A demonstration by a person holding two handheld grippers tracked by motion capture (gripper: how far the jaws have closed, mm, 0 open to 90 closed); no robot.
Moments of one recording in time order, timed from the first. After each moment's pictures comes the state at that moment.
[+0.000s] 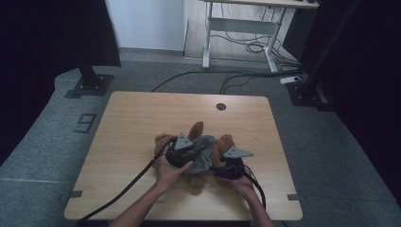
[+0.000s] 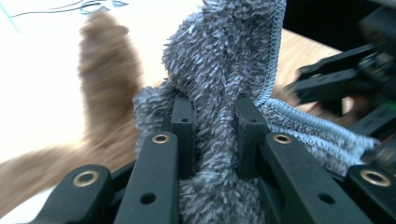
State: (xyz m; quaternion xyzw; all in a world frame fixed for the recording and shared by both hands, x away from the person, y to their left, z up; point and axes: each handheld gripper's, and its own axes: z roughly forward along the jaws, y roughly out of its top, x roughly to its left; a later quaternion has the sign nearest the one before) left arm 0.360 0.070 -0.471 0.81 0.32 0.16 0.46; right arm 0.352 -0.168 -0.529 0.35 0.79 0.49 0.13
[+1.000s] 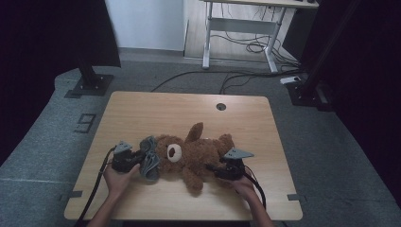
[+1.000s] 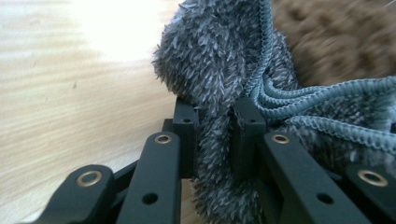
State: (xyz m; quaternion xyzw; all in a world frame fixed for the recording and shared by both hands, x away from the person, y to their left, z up) left arm 0.357 0.242 -0.530 0.74 0.48 0.15 0.44; right arm 0.351 -0.170 -0.532 0.35 0.78 0.50 0.12
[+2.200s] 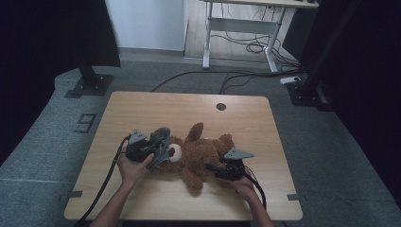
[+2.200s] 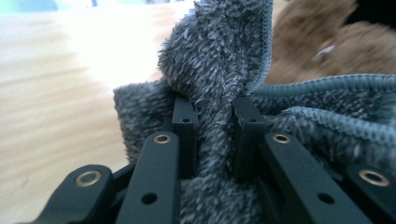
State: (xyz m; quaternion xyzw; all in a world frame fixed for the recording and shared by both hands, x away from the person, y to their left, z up) left arm 0.375 0.196 -0.497 0.75 0.44 0.19 0.46; right arm 0.350 -0.170 -0.533 0.34 0.78 0.50 0.12
